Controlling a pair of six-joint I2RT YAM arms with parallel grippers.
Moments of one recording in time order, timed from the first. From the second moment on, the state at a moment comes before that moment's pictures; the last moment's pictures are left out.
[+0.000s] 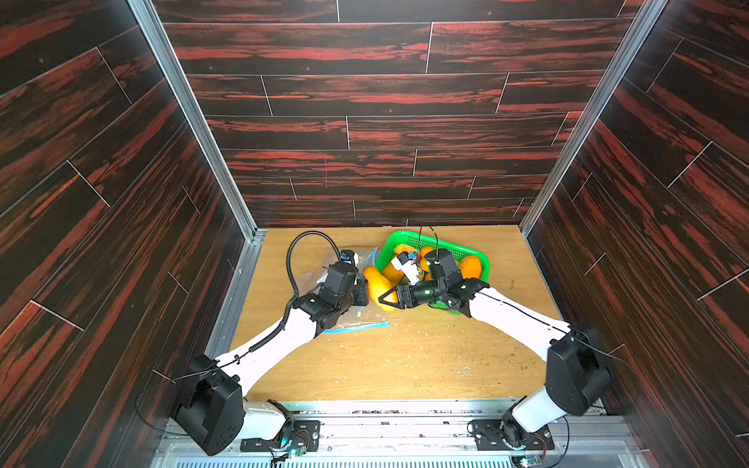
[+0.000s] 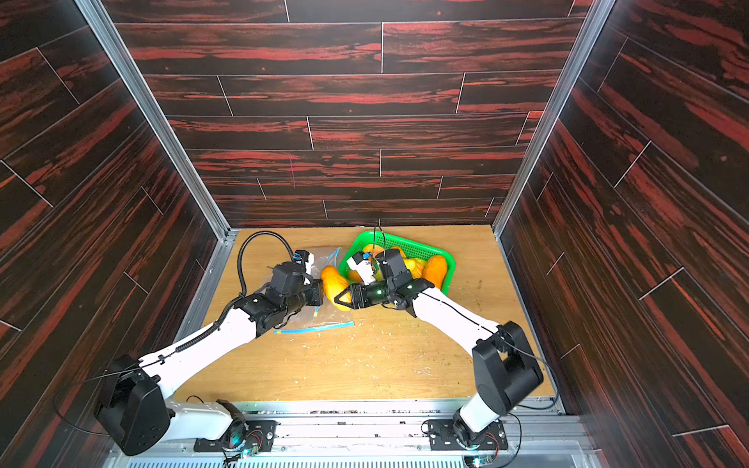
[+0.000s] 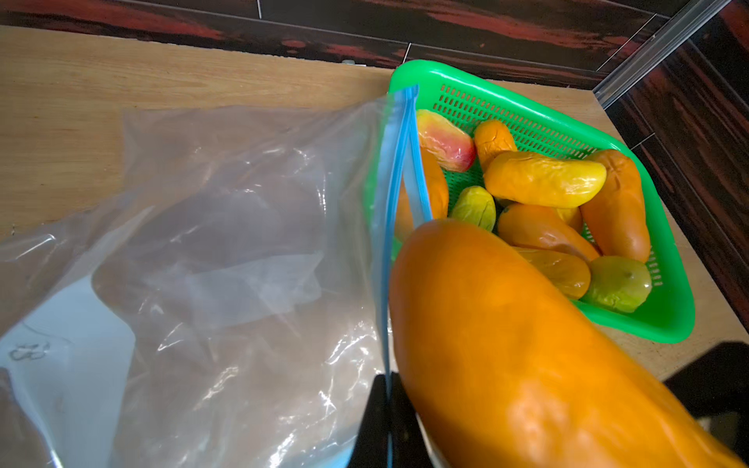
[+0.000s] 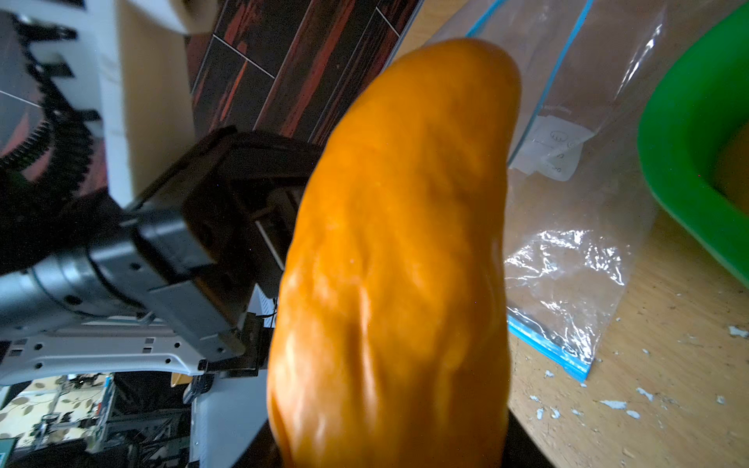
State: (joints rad) left arm -0.56 1.36 0.98 -0.24 -0.08 -0.43; right arm 0.62 1.63 1.19 -0.22 -0.74 0.41
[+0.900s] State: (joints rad) left arm -0.56 1.30 0.95 -0.21 0.04 -0.38; right arm 0.63 1.83 1.50 -0.50 -0.64 0.44
